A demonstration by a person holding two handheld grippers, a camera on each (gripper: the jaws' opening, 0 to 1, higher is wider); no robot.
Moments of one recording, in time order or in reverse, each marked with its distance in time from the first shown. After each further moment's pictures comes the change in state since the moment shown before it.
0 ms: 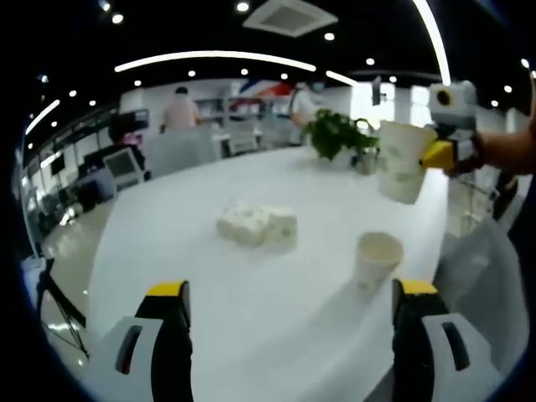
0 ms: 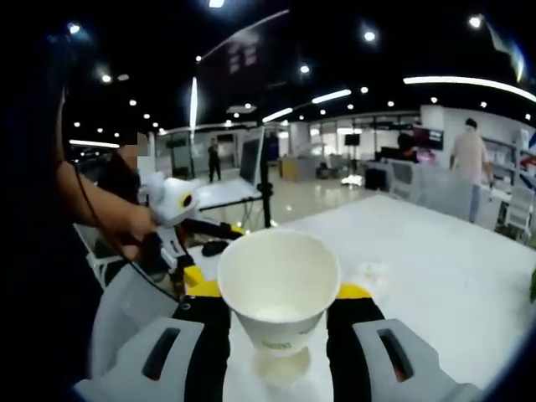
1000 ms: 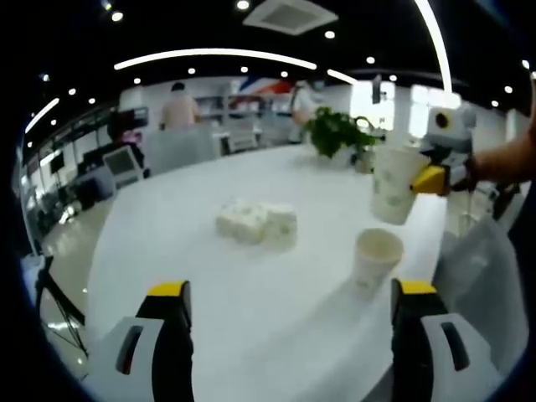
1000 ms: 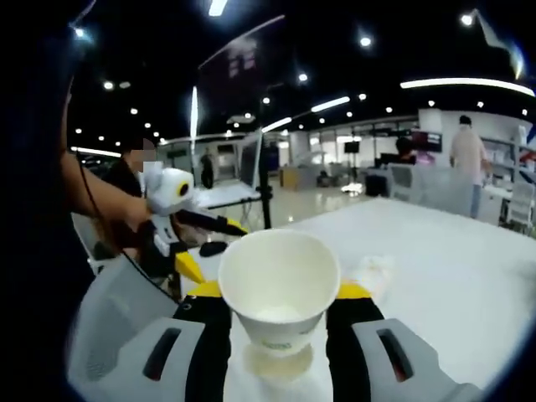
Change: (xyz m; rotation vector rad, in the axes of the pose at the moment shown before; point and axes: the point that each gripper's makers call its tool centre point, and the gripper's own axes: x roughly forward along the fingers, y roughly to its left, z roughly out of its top) left arm 0.001 0.001 -0.002 -0.006 0.010 0.000; right arm 0.011 -0.009 -0.037 0.025 -0.055 0.002
